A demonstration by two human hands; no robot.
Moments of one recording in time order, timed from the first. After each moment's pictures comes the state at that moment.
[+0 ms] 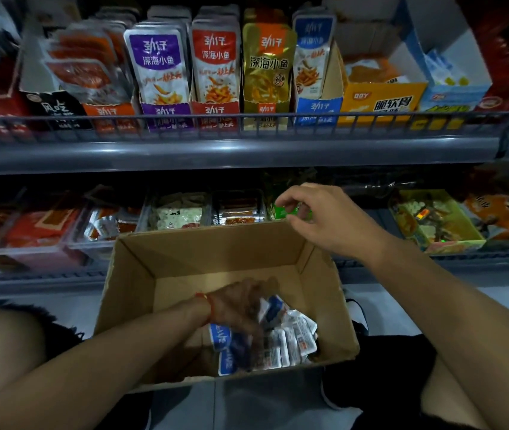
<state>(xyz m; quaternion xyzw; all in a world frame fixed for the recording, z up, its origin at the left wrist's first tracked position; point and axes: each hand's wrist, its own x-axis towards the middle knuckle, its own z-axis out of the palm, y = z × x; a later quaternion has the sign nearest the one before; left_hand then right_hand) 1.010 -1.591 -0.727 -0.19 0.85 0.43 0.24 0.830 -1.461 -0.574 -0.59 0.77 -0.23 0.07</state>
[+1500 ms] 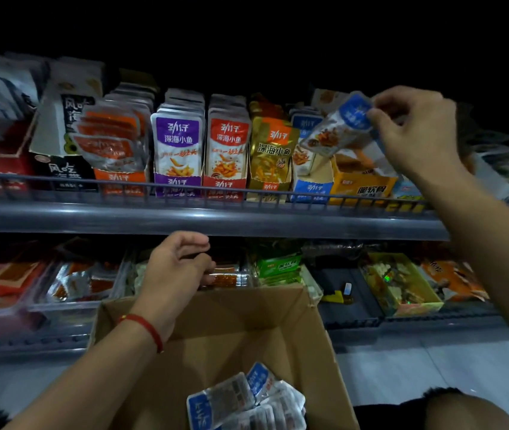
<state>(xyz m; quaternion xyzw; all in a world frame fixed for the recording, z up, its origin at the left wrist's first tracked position) 1.023 -1.635 -0.550 -0.36 0.59 0.66 -0.30 0.733 -1.492 -0.395 -0.43 0.80 -0.31 -0.30</state>
